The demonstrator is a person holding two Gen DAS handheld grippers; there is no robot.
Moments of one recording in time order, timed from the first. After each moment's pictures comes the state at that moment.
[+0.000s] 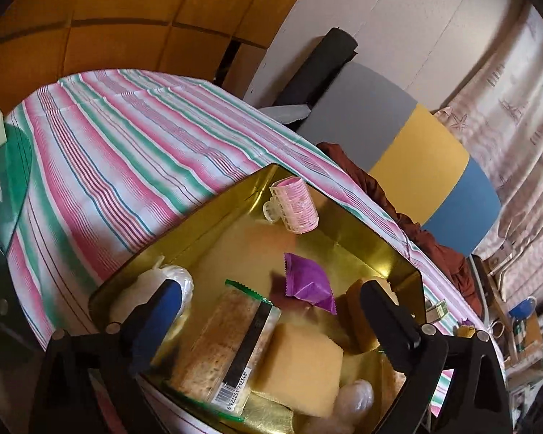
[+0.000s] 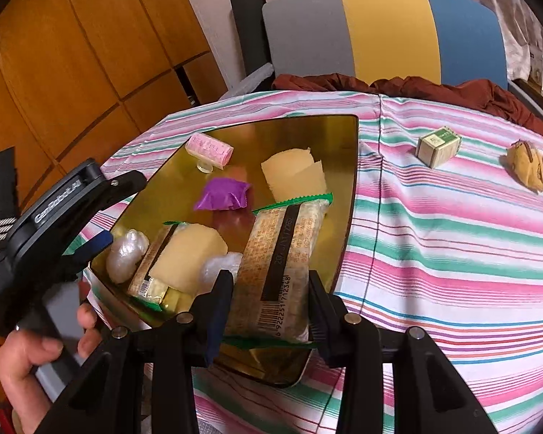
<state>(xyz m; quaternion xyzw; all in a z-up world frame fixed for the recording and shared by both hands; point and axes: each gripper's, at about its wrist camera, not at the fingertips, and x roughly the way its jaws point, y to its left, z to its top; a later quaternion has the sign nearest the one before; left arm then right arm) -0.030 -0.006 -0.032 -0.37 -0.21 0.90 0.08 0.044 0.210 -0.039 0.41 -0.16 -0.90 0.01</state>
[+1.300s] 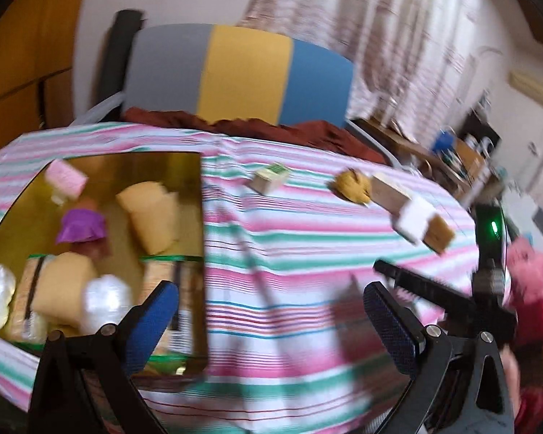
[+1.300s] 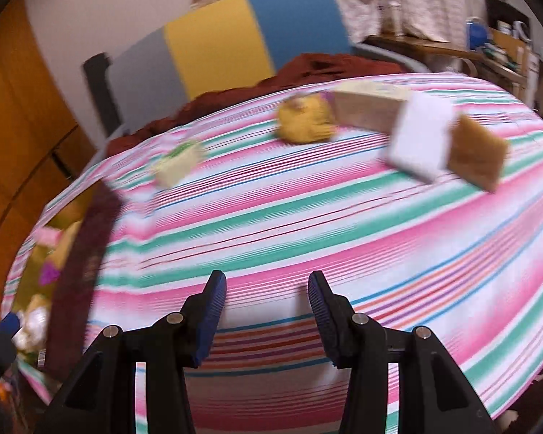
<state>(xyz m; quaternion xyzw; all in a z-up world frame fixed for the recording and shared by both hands) 0.093 0.178 -0.012 -0.36 0.02 0.86 0.37 0.154 0.426 -0.070 0.36 -0.25 -0.87 -0.25</state>
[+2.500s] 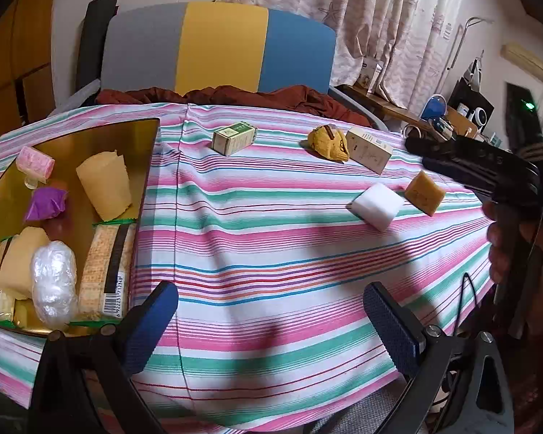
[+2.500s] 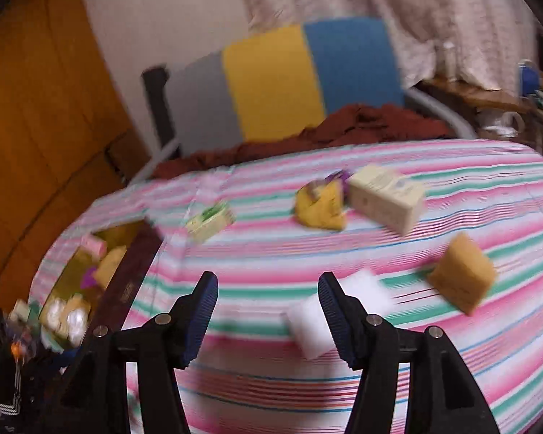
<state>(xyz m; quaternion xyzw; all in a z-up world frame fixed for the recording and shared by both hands) 0.119 0.207 -0.034 -0.40 0.05 0.83 0.38 0.175 0.485 0.010 0.29 -0.20 -0.92 -0.17</state>
